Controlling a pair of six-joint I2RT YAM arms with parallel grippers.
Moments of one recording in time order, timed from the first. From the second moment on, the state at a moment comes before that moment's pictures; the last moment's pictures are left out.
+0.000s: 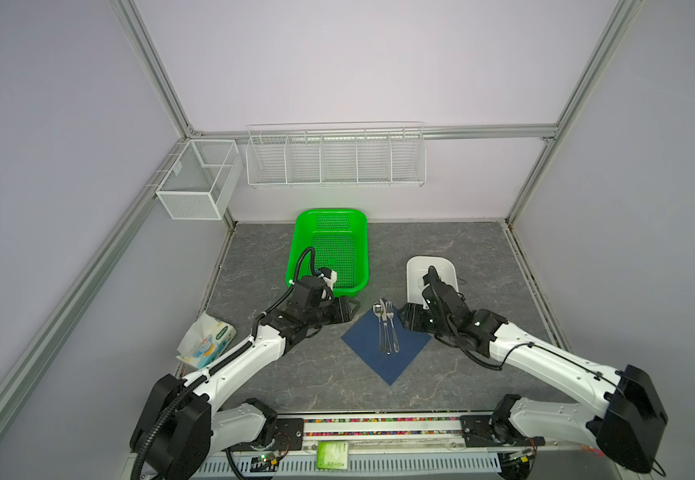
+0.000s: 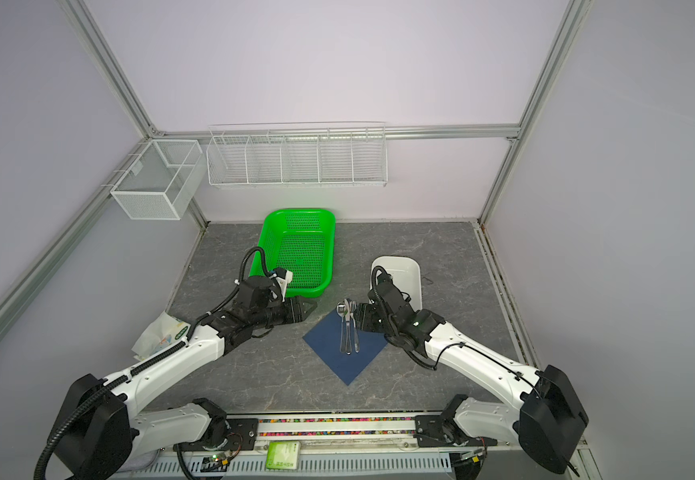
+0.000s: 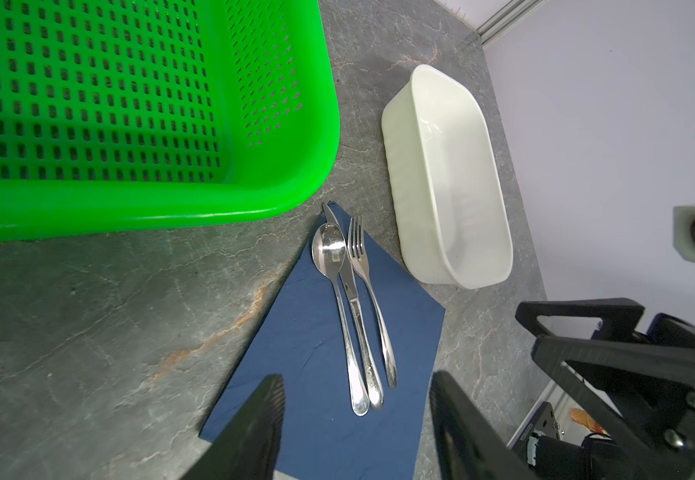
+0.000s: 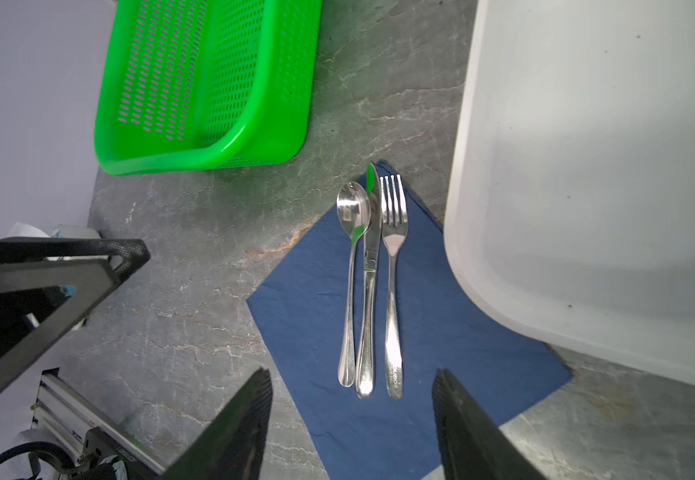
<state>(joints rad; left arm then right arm) -0.58 1.21 0.71 -0.15 0.30 -0.63 0.78 1.20 0.81 -0.39 0.05 0.77</state>
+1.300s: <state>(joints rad) -0.64 0.98 0.45 -0.13 0.37 -0.81 1.13 1.12 0.40 -0.21 -0.08 1.26</state>
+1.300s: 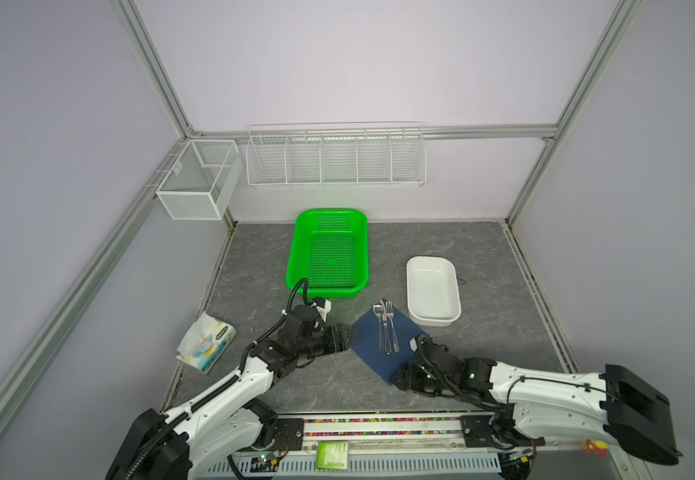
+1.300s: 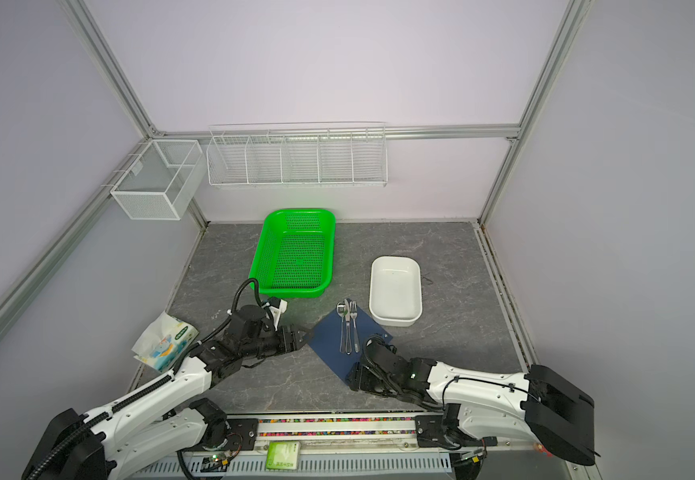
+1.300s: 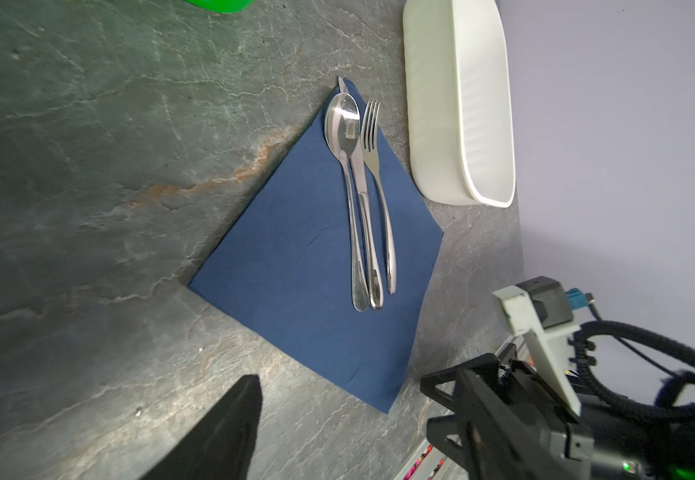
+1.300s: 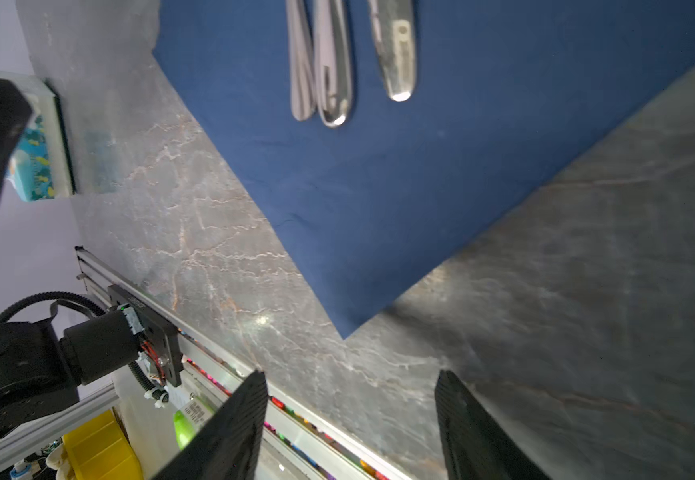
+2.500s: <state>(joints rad) -0.64 1.05 0.50 -0.19 0.36 -0.78 1.00 1.31 0.48 0.04 -0.15 1.33</state>
